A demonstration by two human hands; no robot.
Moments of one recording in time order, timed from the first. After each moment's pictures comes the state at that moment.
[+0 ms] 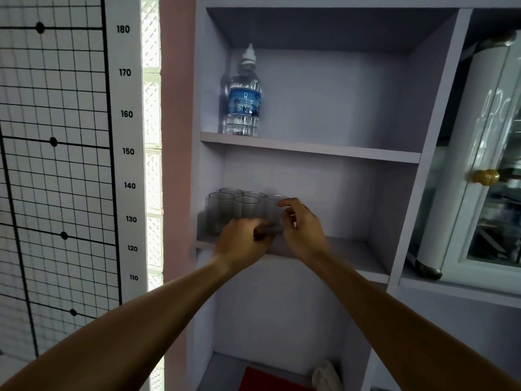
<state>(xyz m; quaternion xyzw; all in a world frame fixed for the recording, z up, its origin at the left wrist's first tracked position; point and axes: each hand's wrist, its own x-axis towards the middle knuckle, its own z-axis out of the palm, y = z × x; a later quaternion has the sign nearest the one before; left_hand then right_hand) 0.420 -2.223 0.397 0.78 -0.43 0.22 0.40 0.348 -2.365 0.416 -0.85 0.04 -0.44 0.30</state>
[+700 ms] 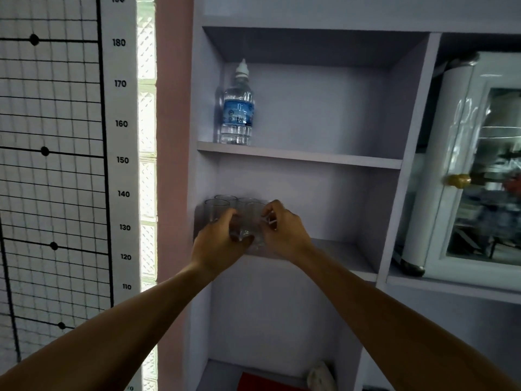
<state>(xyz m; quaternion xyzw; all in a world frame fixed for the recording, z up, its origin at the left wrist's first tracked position) 0.431 -2.197 0.396 0.77 -0.38 0.24 0.46 0.337 -2.335 0.436 -0.88 0.06 -0.36 0.29</state>
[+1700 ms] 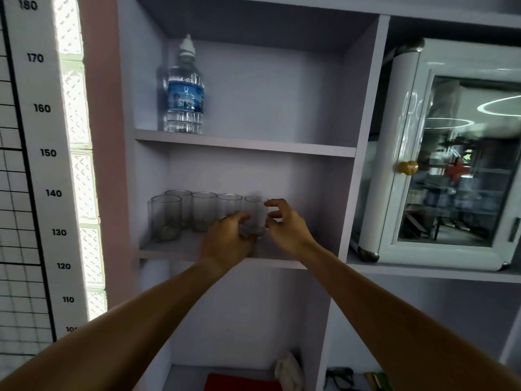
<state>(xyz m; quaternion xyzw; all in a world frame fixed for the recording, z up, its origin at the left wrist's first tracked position) 0.409 -2.290 0.392 0.76 -0.44 0.20 0.44 0.303 -2.409 0.428 -0.85 0.16 -0.35 0.37</state>
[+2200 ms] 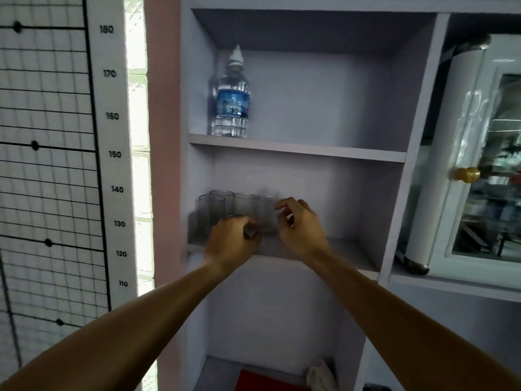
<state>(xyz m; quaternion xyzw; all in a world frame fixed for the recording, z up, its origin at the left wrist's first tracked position) 0.427 -2.227 0.395 0.78 -0.39 0.27 0.41 0.328 -2.365 0.427 -0.86 0.06 -0.45 0.25</state>
